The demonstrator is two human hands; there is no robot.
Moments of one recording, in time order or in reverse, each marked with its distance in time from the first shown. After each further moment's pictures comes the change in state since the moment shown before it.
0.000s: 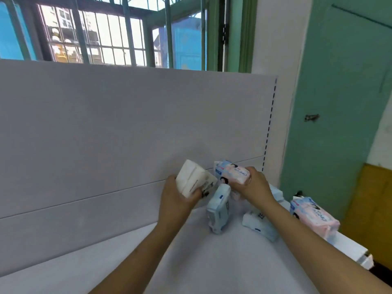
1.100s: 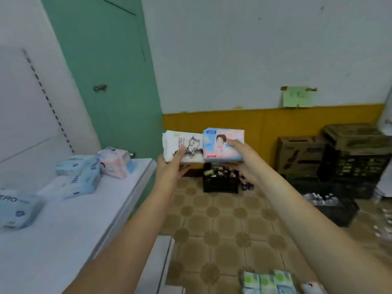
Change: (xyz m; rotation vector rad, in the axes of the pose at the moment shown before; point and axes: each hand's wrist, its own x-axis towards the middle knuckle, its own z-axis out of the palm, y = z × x) left_hand -0.277 0.184 0.198 -0.875 -1.046 -0.344; right_hand -0.376 0.115 -0.306 0.798 0.673 0.475
